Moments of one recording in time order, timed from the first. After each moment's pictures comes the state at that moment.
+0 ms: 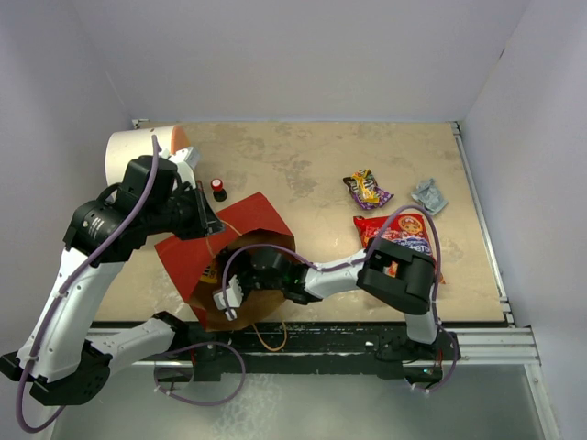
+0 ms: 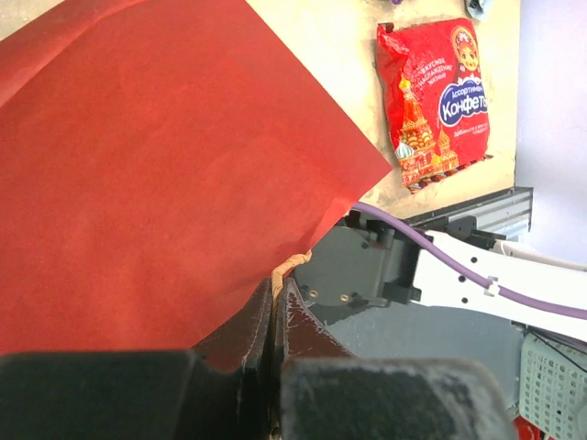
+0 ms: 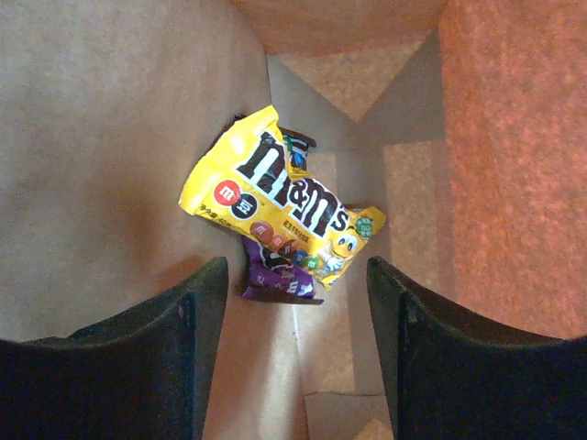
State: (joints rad) left arm -0.50 1.05 1.56 -1.27 0.13 -0.63; right arm 1.22 1.94 0.98 0.62 -0.17 -1.10
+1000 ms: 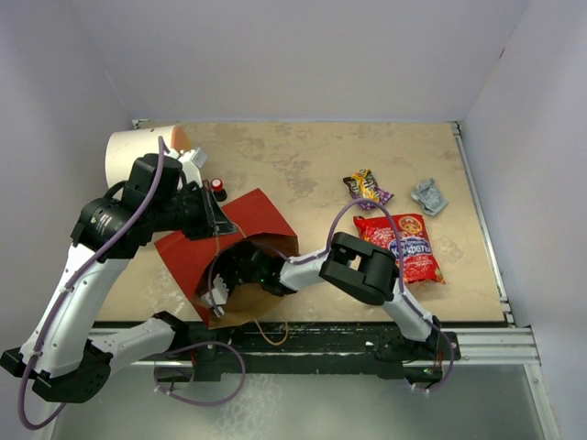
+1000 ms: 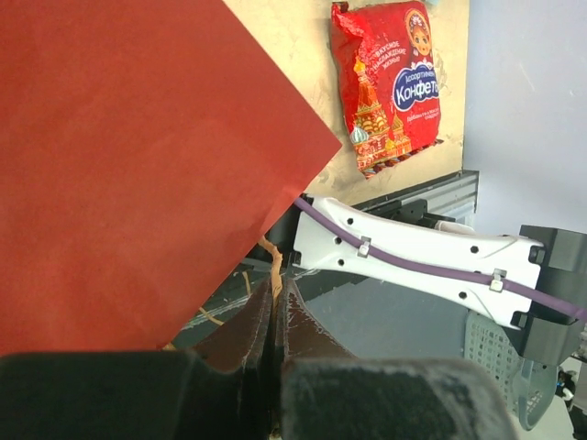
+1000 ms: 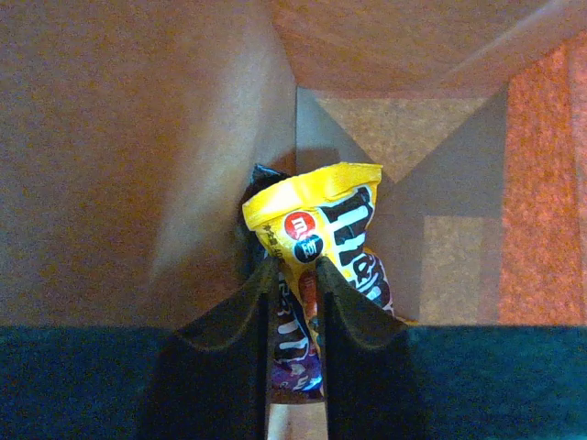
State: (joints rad) left arm -0.50 1.06 1.53 -1.22 0.25 -0.71; right arm 1.18 2.22 1.23 0.61 -0.25 -1.28
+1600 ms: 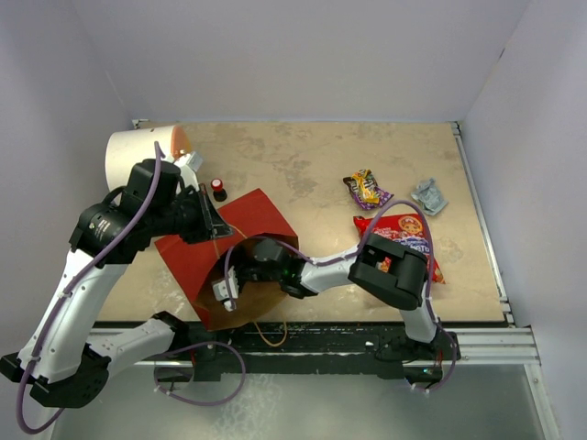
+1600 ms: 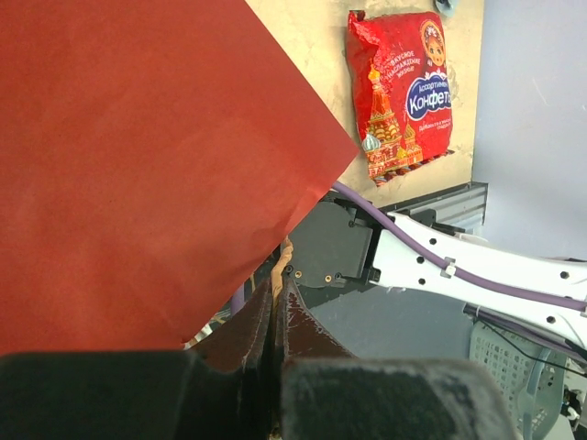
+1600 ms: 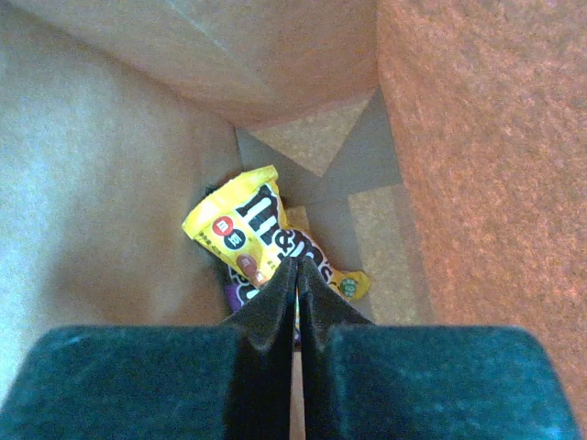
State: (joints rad) left arm -0.50 1.02 1.49 -1.22 0.20 -0.73; right arm 1.18 2.00 1.02 0.77 -0.29 -1.02
